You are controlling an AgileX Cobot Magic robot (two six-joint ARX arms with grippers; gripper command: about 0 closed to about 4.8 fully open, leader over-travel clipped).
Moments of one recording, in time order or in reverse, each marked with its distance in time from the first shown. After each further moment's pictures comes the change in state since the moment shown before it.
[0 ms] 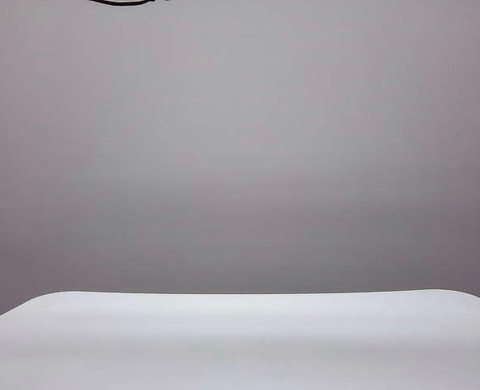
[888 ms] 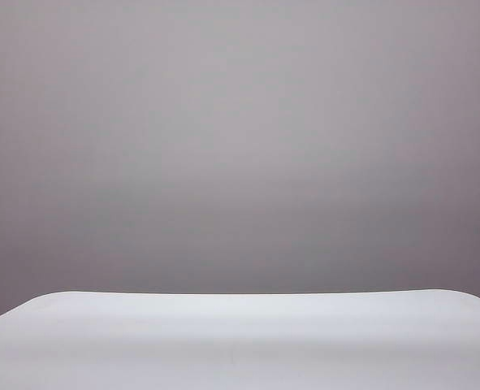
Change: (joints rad) left arm -0.053 0.000 0.000 0.059 -0.102 -0.014; right arm 0.001 0.000 0.000 0.038 -0.048 0.035
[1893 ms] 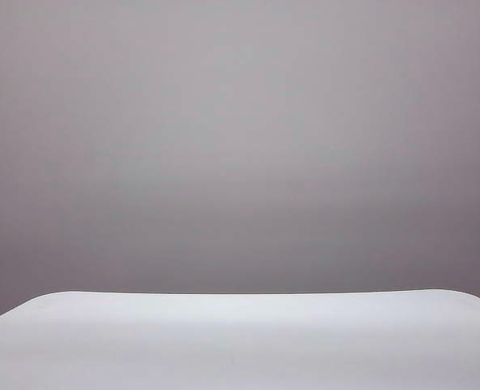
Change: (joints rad) left arm -0.002 0.000 0.001 0.010 0.000 -0.023; right arm 0.000 0.001 0.000 -0.005 -0.026 0.003
